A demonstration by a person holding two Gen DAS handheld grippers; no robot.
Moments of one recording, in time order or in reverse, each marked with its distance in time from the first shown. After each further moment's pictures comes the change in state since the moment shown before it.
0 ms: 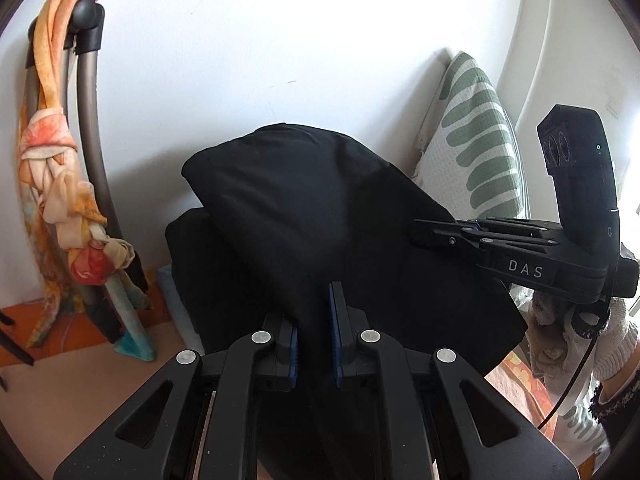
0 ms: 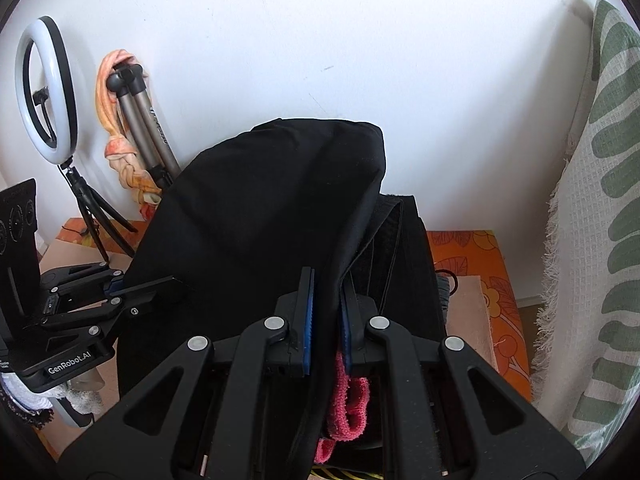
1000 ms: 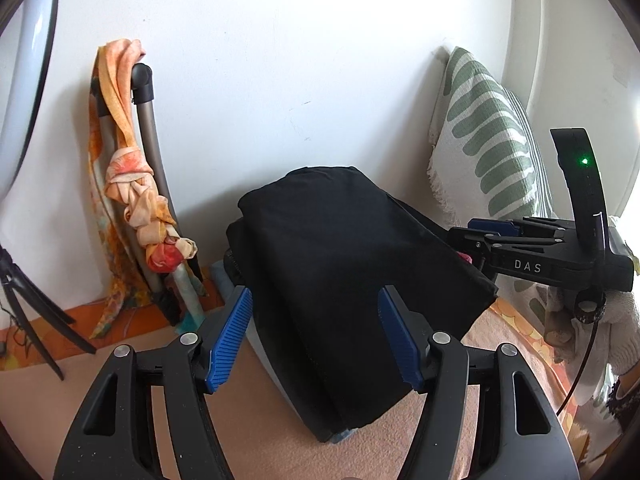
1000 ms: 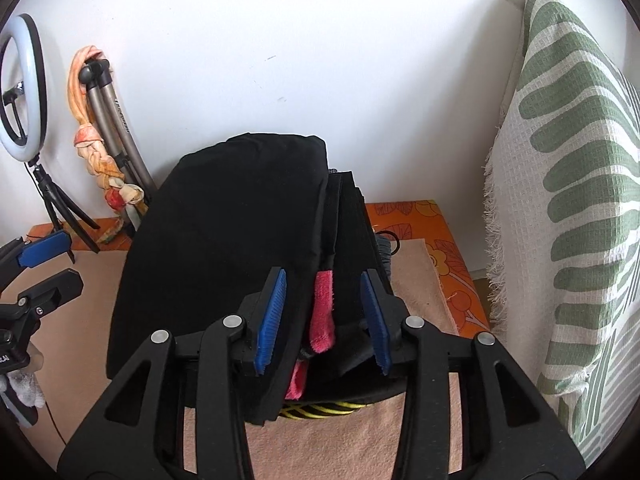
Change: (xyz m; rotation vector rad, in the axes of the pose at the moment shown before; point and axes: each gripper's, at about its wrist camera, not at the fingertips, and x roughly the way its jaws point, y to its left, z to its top) left arm -0.065 -0.018 -0.011 0.081 -0.017 0.147; right arm -0.042 -0.004 -0.028 0.070 0.000 -0.175
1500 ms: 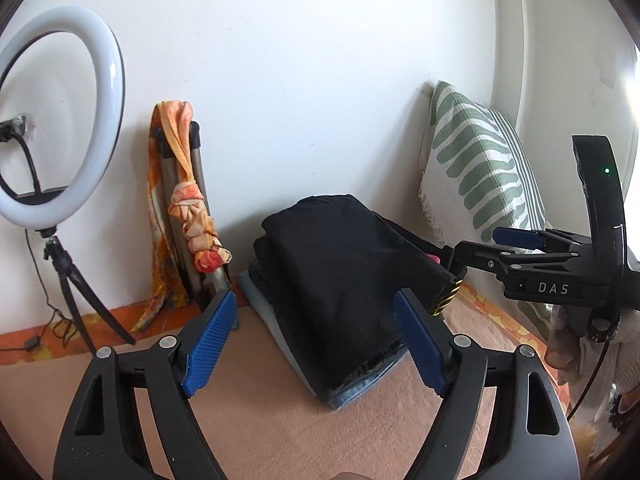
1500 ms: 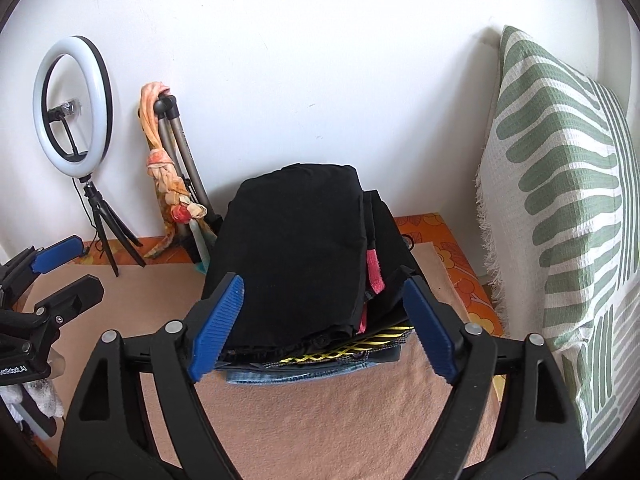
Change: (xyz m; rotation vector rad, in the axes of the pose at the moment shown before) left arm -0.088 -0.010 -0.020 0.019 -0.118 0.053; right arm -0.095 0.047 -0.032 0.037 -0.133 0.013
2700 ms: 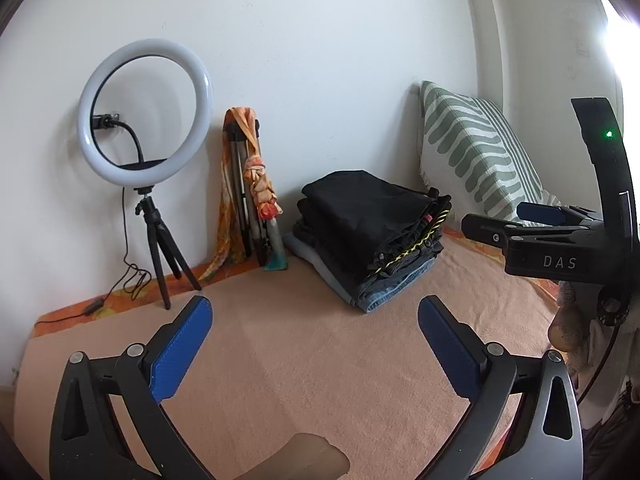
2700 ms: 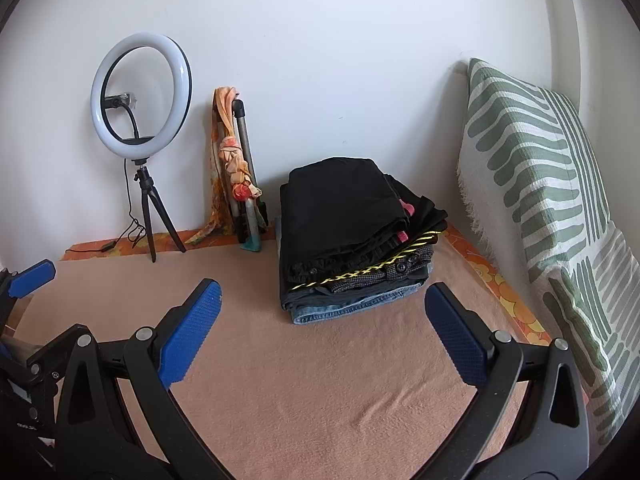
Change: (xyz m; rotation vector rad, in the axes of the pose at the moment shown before) left arm -0.133 0.007 -0.112 0.082 -0.059 0.097; right arm -0.110 0.106 -0.105 0.038 -0.134 -0.080
